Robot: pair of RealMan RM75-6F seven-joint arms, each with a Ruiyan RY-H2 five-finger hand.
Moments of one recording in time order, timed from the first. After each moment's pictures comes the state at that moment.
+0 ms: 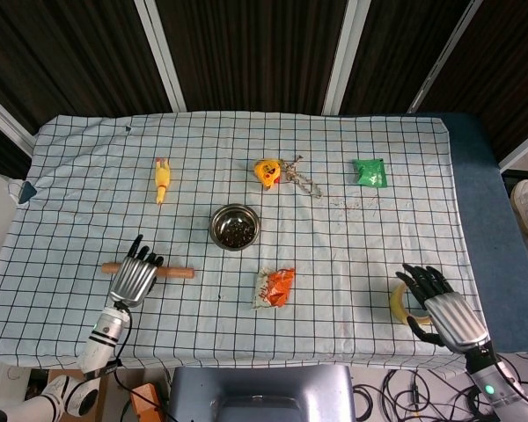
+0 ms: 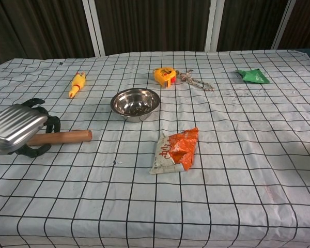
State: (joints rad) left arm -0.50 -1.79 -0.05 -0.87 1.48 1.24 0.33; right arm 0.23 -1.08 -0.11 -1.65 -1.65 1.29 0.06
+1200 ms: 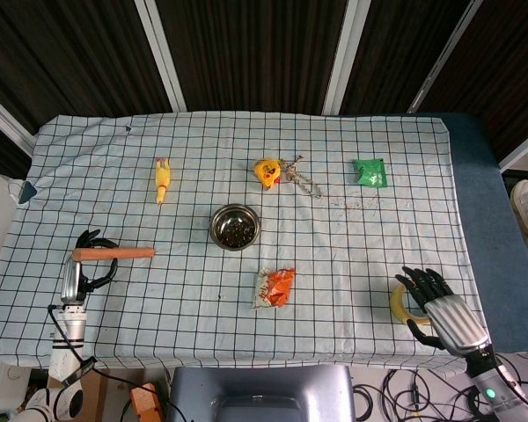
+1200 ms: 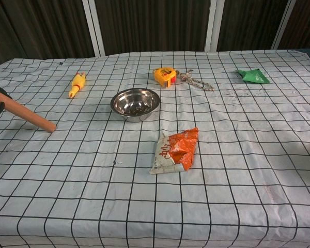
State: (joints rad) left arm -0.37 -1.85 -0.19 -0.67 1.41 1.38 -1.11; right arm 0.22 -1.08 -0.11 -1.65 -1.68 1.30 0.05
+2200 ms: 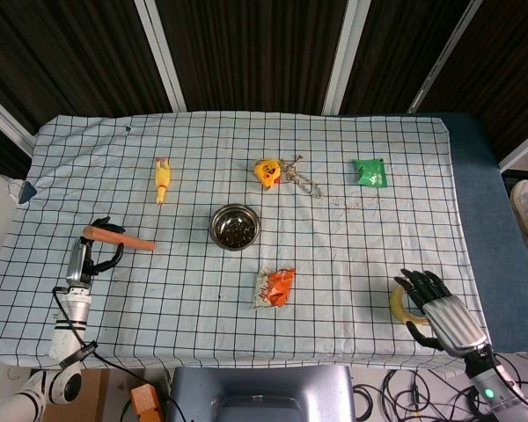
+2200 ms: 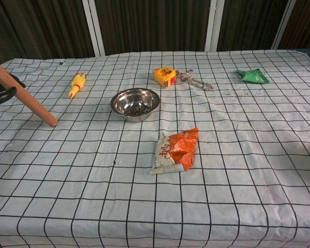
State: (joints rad) left arm -0.44 -1.71 -0.24 -0.89 1.36 1.21 -1.13; right arm 0.22 -1.07 -0.11 -1.66 -1.67 1.27 0.04
